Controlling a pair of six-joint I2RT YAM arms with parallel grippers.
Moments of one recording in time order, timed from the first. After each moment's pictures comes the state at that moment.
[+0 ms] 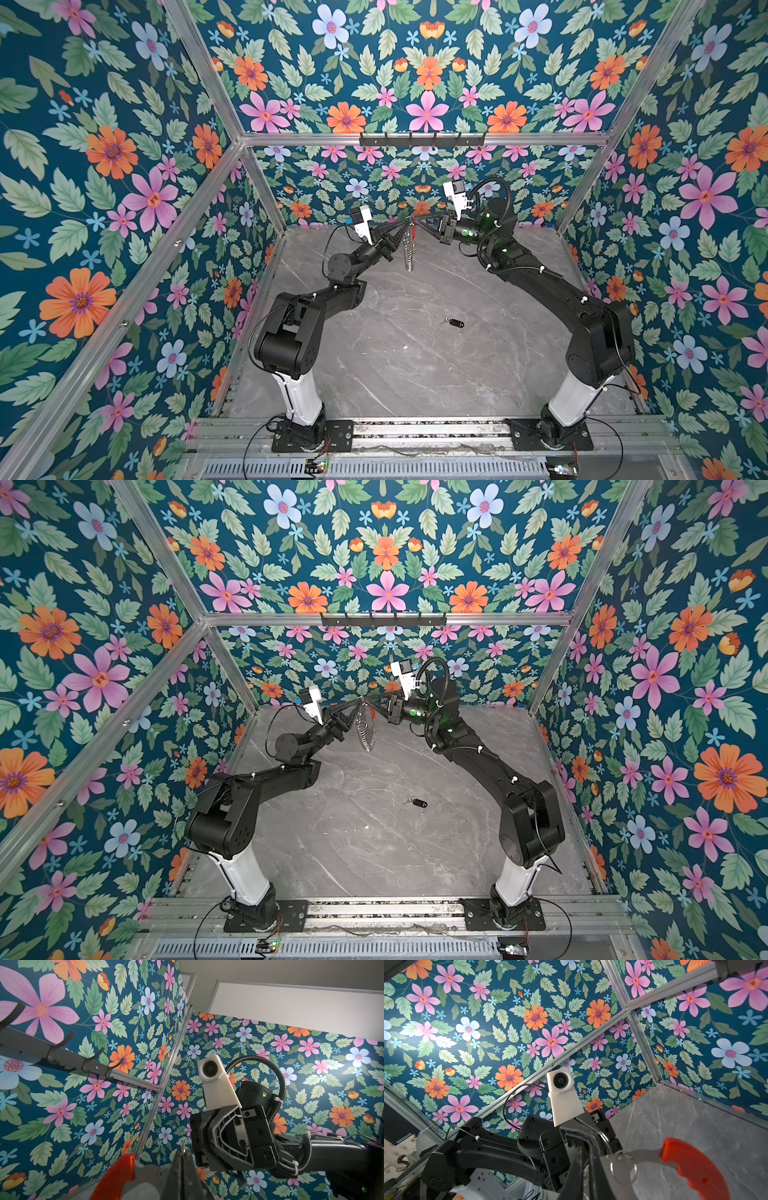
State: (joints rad) left arm -0.37 1.81 1.03 1.51 0.62 -0.89; right arm 0.44 1.75 1.51 0.40 -0.86 0.64
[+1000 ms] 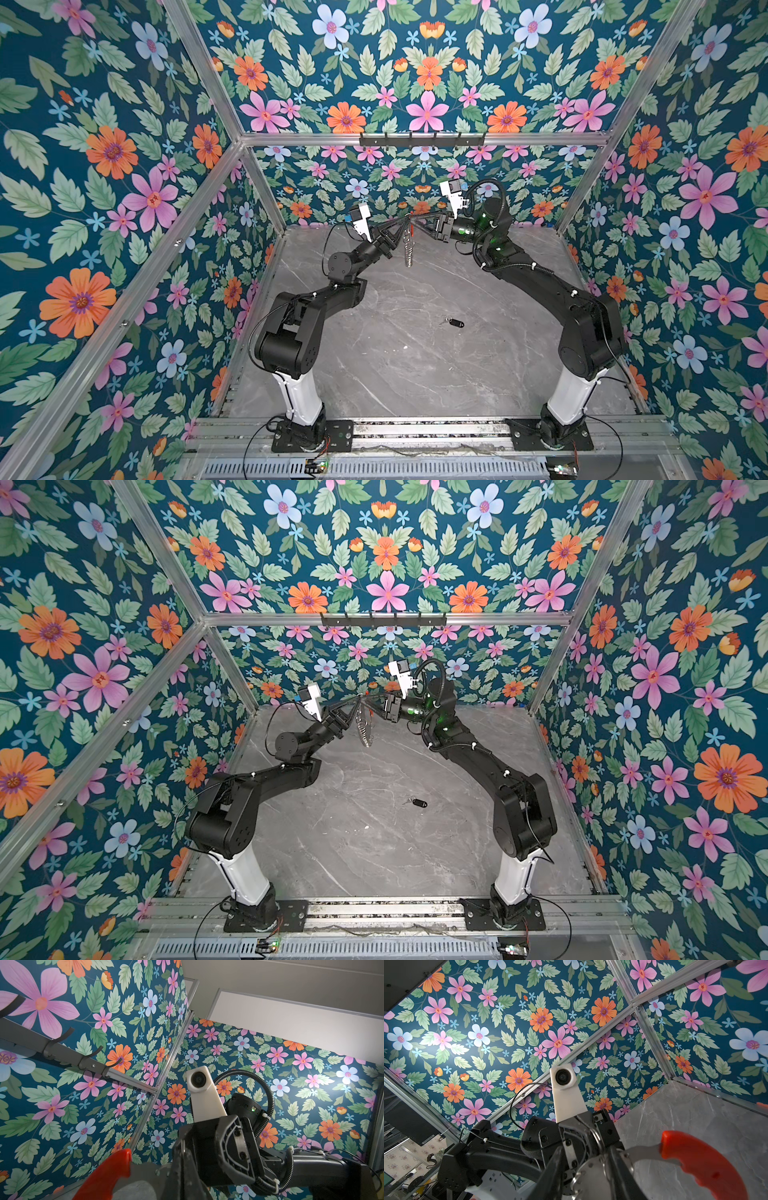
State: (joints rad) left arm -0.37 1.81 1.05 1.51 0.61 -0.96; right arm 0.44 1.80 1.53 0.48 -0.90 0.74
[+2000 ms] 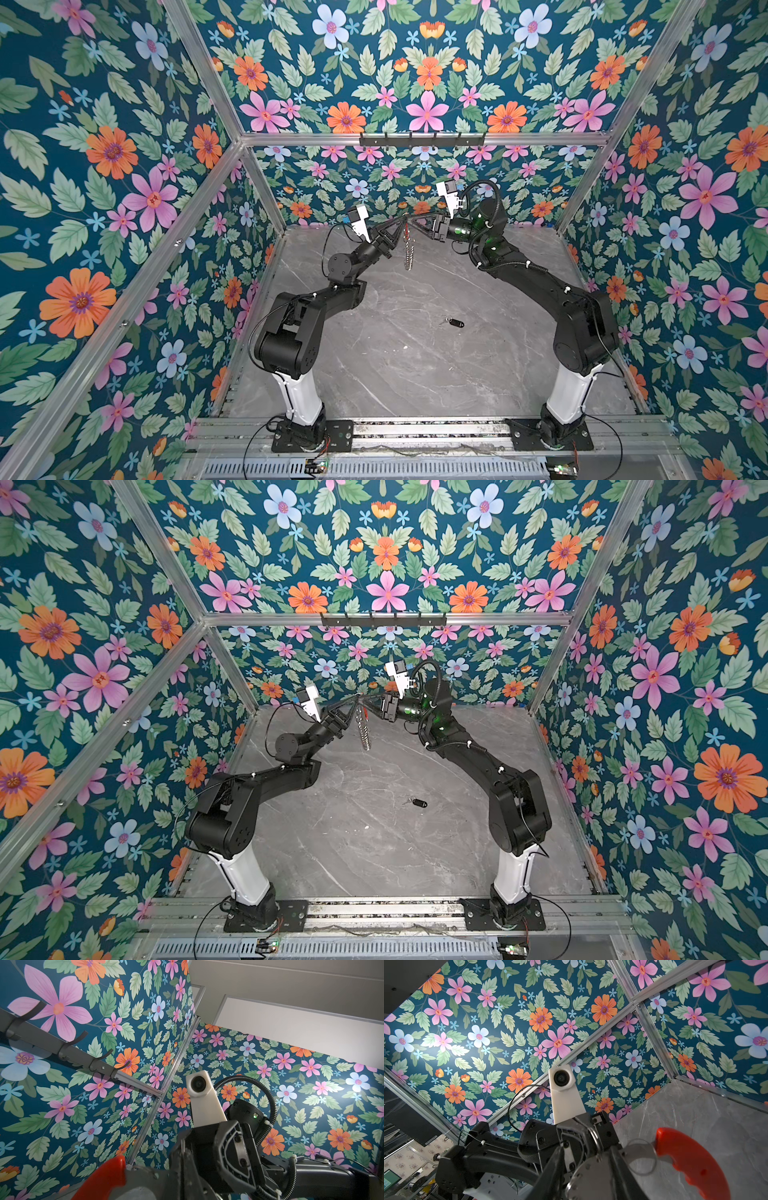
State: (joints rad) left arm -0.37 1.81 1.03 1.51 0.57 -0.96; right arm 0.45 1.85 1.56 0.52 -0.91 0.77
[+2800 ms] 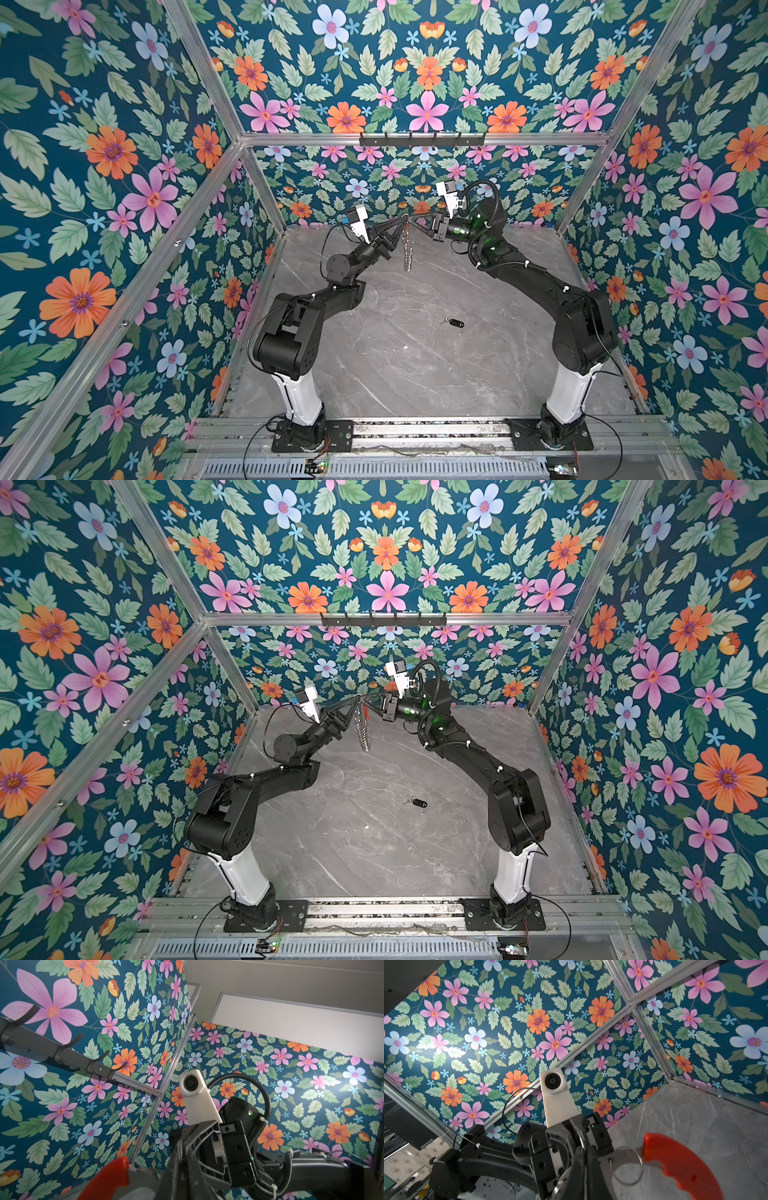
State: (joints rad) left arm -0.36 1.78 1.00 1.52 0.60 -0.90; right arm 0.45 1.85 1.56 0.47 -0.89 0.72
